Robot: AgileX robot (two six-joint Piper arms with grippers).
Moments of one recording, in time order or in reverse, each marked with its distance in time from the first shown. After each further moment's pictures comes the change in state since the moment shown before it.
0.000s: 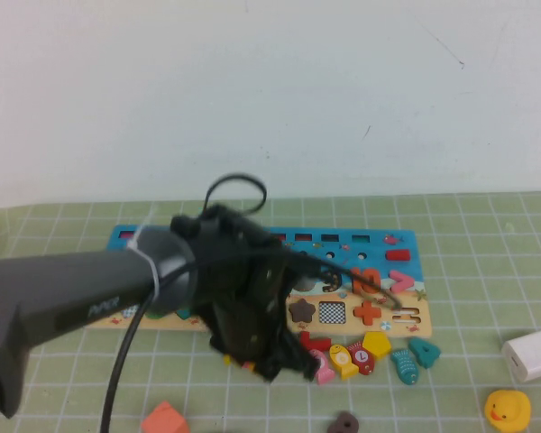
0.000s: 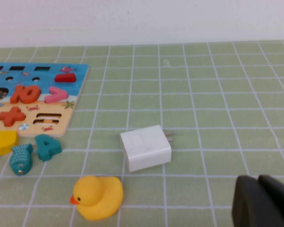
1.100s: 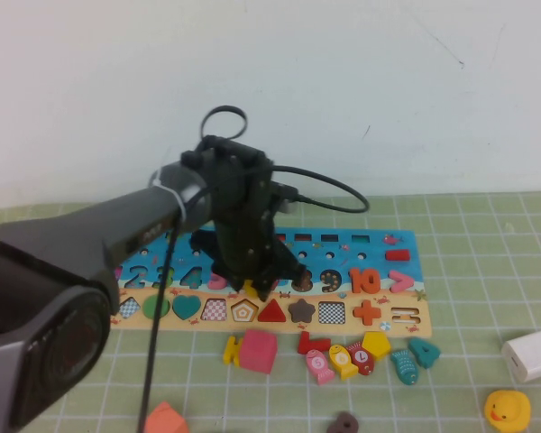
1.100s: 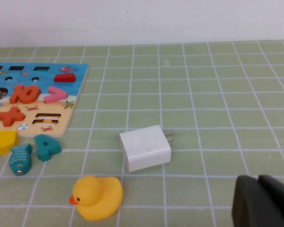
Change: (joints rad) right arm 0.000 0.000 0.000 0.000 0.000 0.000; left arm 0.170 0.332 -0.554 -0.036 0.170 0.067
